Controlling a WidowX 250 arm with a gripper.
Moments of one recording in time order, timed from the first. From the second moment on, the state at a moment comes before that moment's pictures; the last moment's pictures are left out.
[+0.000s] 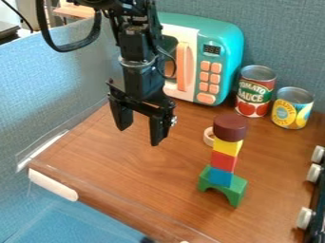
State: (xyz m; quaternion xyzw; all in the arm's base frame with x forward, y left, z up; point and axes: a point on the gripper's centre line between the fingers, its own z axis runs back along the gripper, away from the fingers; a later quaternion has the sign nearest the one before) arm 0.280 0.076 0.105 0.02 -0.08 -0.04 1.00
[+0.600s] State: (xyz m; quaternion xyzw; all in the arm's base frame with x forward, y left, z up) arm 0.284 0.058 0.132 -0.02 -0.09 -0.04 0.99
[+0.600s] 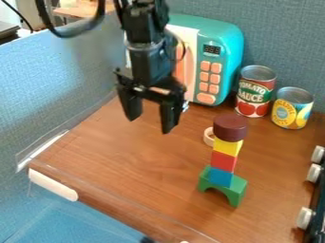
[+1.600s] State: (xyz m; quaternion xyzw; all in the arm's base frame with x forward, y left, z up) arm 0.317 -0.005 0.189 -0.03 -0.11 -0.08 0.99
